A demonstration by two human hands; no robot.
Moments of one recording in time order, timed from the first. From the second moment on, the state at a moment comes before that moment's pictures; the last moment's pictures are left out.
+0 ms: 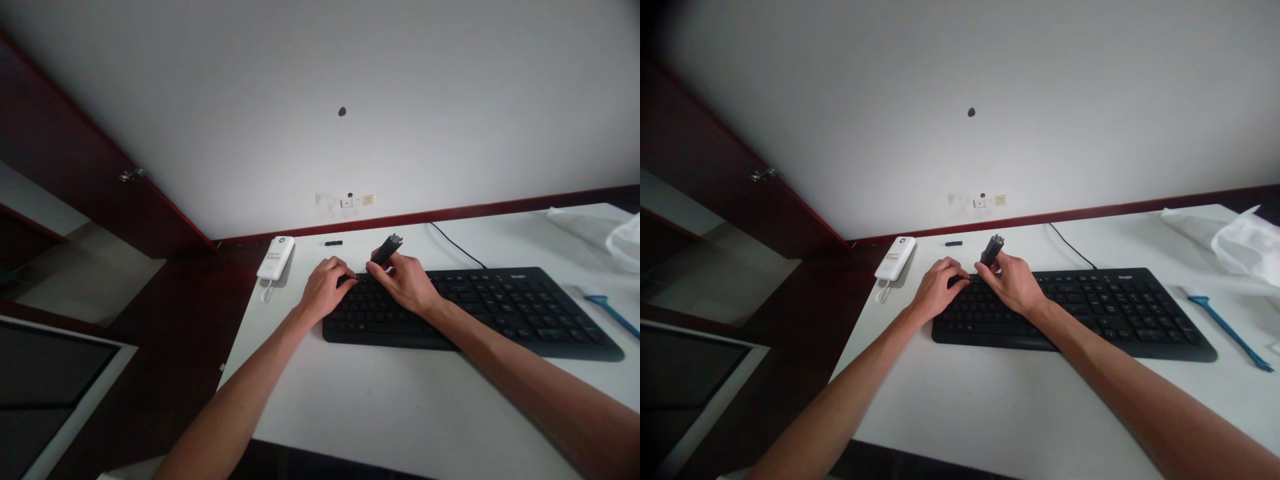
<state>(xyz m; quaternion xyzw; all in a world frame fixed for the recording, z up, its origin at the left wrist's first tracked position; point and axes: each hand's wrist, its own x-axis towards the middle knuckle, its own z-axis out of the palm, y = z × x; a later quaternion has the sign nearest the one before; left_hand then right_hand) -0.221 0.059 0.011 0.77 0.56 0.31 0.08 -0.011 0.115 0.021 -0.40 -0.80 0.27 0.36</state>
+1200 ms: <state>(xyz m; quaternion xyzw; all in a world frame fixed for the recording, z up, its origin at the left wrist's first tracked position) -0.226 0.059 0.006 0.76 0.56 0.33 0.11 -0.003 0.129 0.019 -0.28 -0.81 0.42 0.29</state>
